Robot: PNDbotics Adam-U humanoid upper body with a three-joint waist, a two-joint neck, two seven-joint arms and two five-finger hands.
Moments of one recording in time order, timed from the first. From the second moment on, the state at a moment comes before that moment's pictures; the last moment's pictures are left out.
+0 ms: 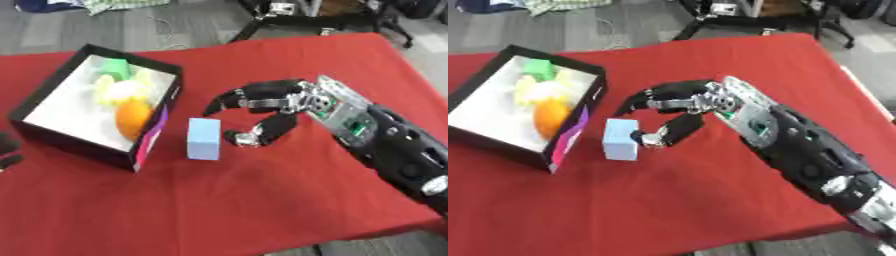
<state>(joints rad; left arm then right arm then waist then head) -0.20 0.13 -0.12 -1.72 -0.04 -0.01 0.05 -0.49 -0.58 0.37 -1.51 0.51 -0.33 0.61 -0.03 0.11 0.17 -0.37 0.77</state>
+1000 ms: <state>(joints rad) -0.20 0.13 -0.12 -1.72 -0.04 0.00 0.05 -0.55 -0.46 0.35 -1.30 0.81 -0.36 0.30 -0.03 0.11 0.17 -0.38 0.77</state>
